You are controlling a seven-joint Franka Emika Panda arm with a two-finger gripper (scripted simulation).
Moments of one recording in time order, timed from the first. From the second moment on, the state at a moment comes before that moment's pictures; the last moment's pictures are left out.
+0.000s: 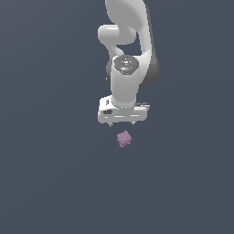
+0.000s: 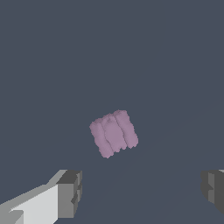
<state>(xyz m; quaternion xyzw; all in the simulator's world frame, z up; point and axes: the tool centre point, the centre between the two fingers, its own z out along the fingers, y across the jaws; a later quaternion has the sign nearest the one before) -0.010 0.022 0.163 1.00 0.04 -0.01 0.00</state>
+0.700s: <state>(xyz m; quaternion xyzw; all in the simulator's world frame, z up) -0.005 0.028 0.130 0.99 0.14 -0.01 0.00</state>
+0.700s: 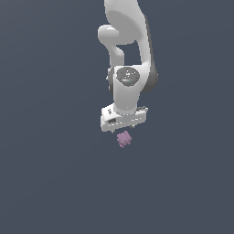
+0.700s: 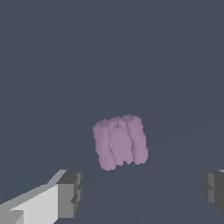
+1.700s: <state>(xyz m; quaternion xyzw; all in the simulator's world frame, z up) -0.001 0.038 0.090 0.97 0.25 0.00 0.00</state>
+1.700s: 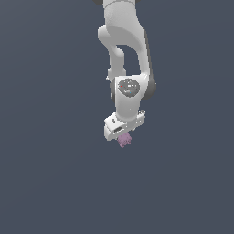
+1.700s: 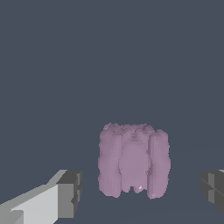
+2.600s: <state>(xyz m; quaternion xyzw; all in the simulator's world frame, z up) -0.001 0.037 0.042 0.97 0.26 0.00 0.00</state>
